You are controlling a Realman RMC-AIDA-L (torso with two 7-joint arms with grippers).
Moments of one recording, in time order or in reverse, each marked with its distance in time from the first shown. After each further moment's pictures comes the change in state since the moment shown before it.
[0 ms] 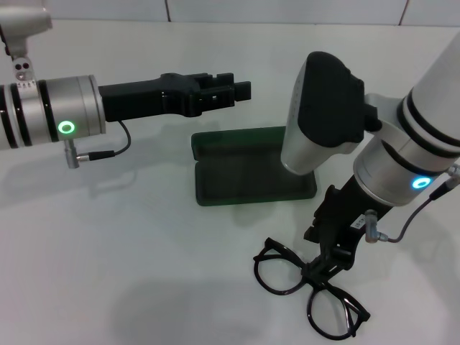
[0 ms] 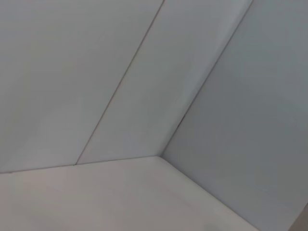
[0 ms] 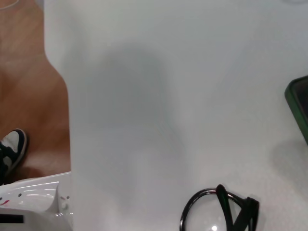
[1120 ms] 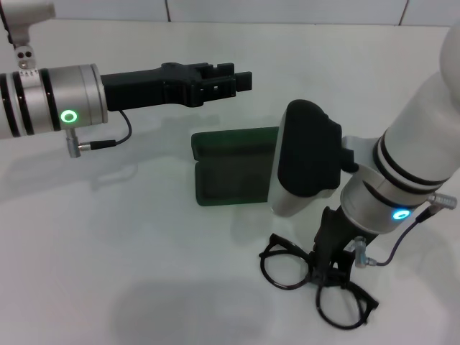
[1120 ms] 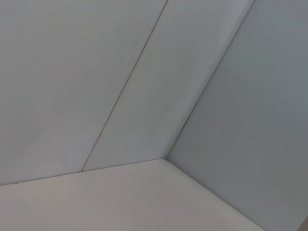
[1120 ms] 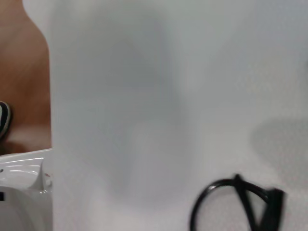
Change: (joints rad) left arm -0.023 0.007 0.001 -0.001 -0.001 -0.023 0.005; right arm 0.000 0.000 -0.175 0.068 -0.028 0.137 0.037
